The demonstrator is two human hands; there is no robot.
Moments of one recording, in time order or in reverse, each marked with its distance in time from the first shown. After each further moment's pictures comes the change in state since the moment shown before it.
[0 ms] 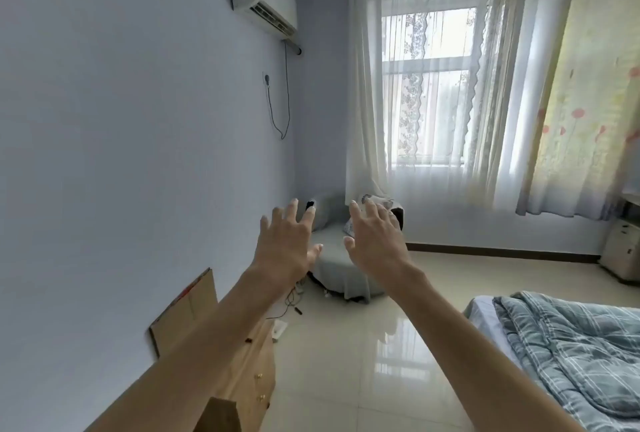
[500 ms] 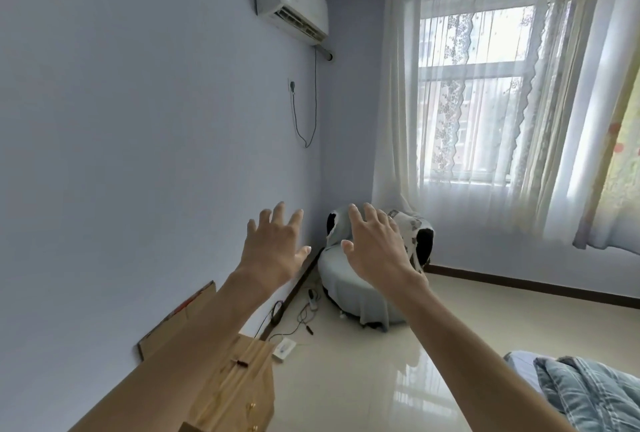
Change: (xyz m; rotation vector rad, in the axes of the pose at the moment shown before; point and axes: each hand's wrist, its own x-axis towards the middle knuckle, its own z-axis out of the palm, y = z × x) left_hand 0.134 0.018 0.037 0.053 -0.014 -0.208; right_hand 0.142 0.084 0.036 0.106 -0.018 -0.133
